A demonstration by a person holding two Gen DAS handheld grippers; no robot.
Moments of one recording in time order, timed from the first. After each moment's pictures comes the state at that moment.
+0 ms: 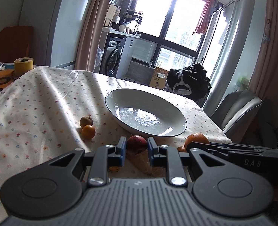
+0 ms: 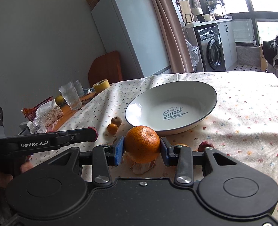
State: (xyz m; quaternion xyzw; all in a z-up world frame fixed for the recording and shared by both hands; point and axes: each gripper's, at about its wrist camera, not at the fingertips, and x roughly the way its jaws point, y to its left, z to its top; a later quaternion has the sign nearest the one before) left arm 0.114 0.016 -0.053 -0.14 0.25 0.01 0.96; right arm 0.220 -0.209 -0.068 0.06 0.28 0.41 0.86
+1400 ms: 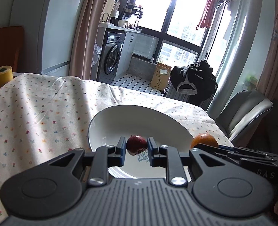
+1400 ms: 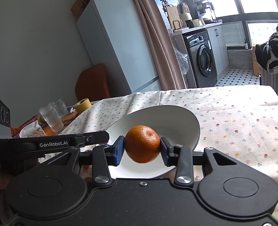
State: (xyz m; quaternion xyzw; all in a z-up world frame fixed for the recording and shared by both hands) left arm 0.230 0.018 -0.052 -0.14 0.27 0.01 0.95; right arm 0.297 -0.201 -0.064 0.08 0.27 0.38 0.88
